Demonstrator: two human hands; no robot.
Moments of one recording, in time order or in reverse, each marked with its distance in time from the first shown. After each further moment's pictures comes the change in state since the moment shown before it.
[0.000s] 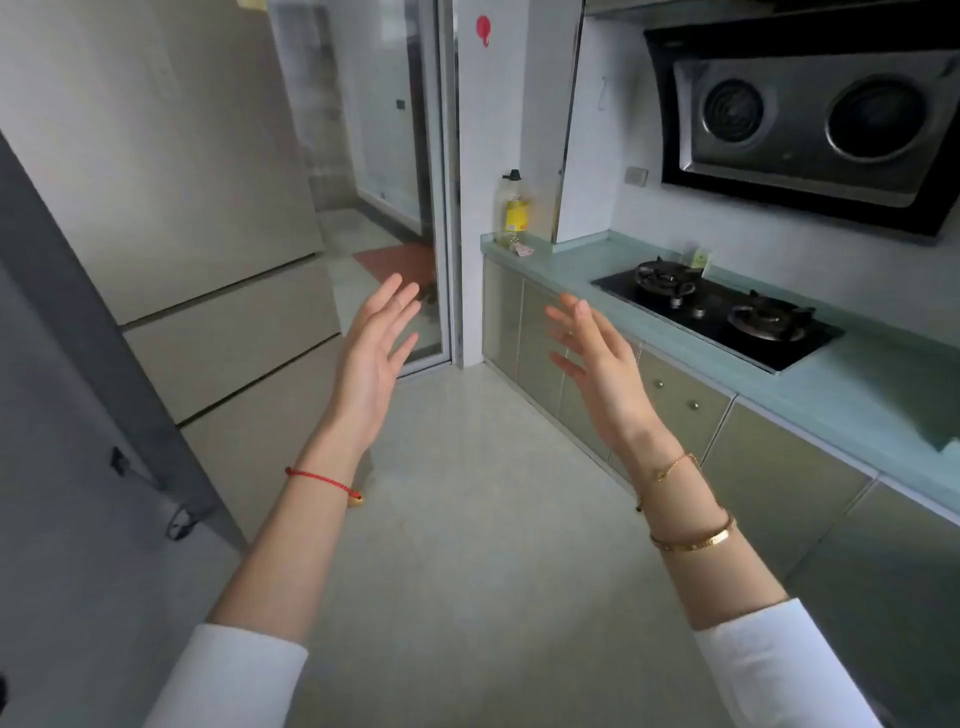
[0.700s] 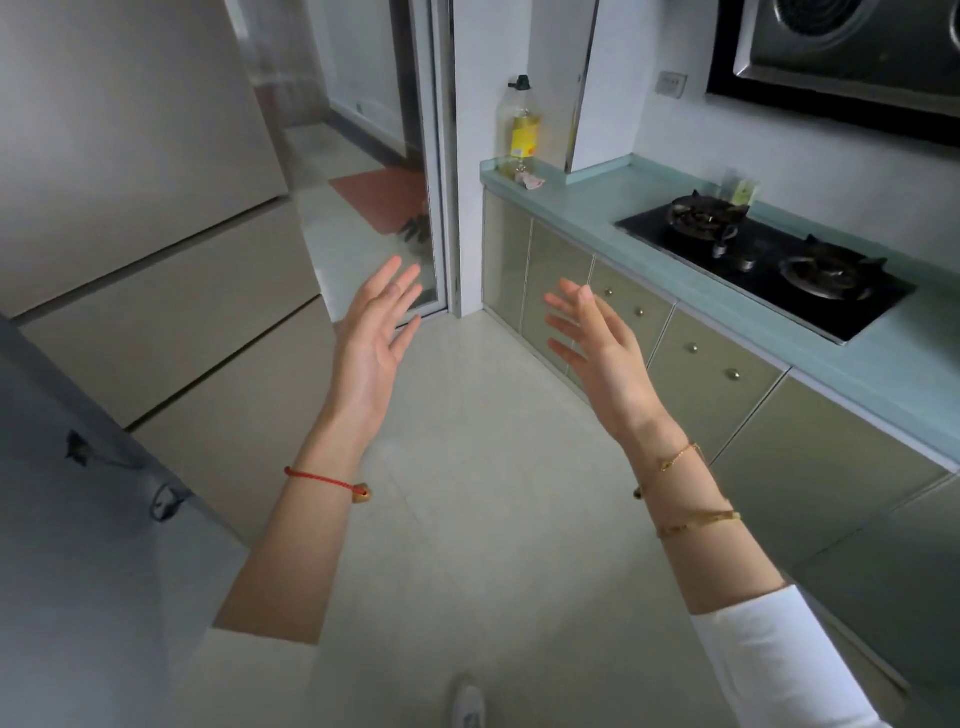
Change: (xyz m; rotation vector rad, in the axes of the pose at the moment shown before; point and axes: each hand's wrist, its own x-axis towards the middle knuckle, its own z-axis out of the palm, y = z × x) left_hand 0.164 -0.083 -0.060 -0.058 0.042 -0.121; right_hand 0.161 0.104 0.047 0.038 0.040 0.146
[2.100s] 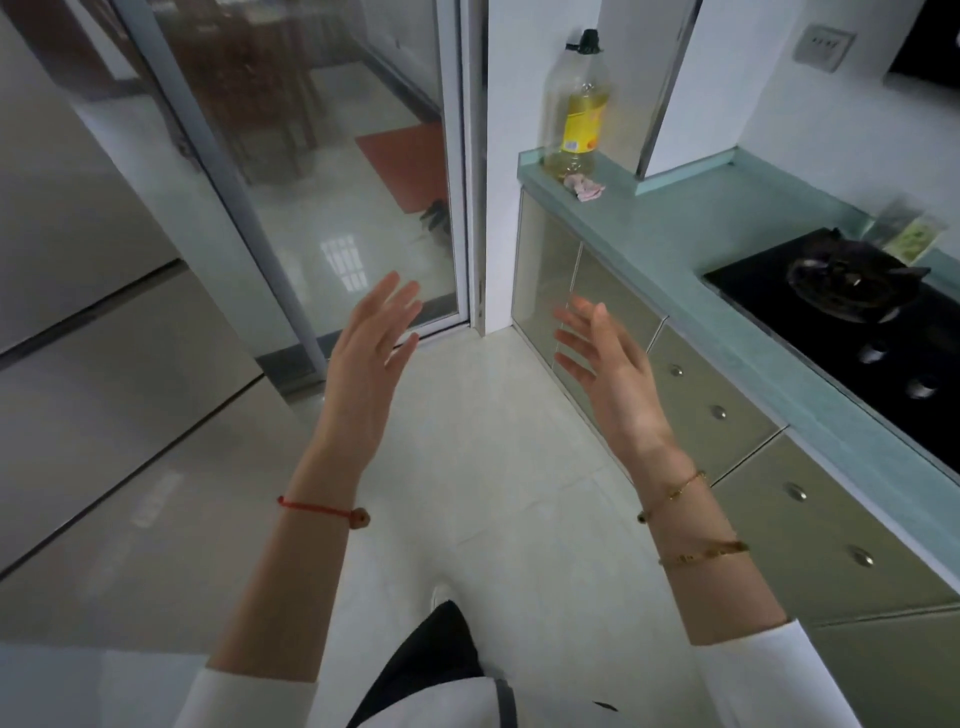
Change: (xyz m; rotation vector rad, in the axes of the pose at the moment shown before) left_hand 0.447 -0.142 0.017 0.067 0.107 -0.021; right_hand 0.482 0.102 -0.033 0.055 -0.075 0.120
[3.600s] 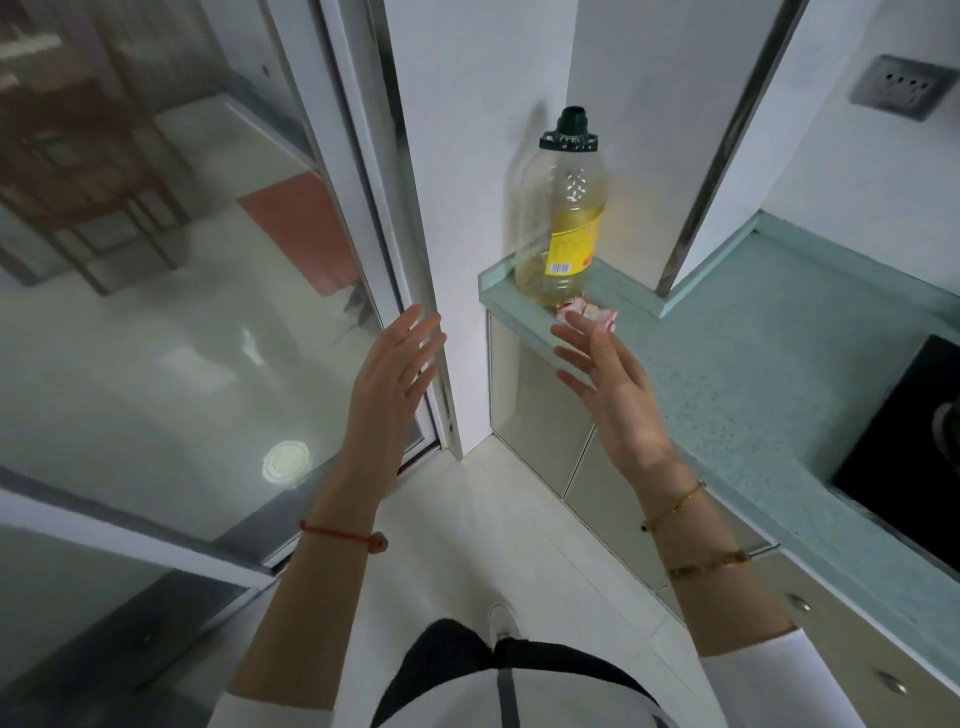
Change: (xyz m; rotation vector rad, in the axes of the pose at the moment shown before) left_hand 0.658 -0.104 0.028 0.009 -0.187 -0.227; right_hand 0.620 0.038 0.035 0.063 0.244 0.011
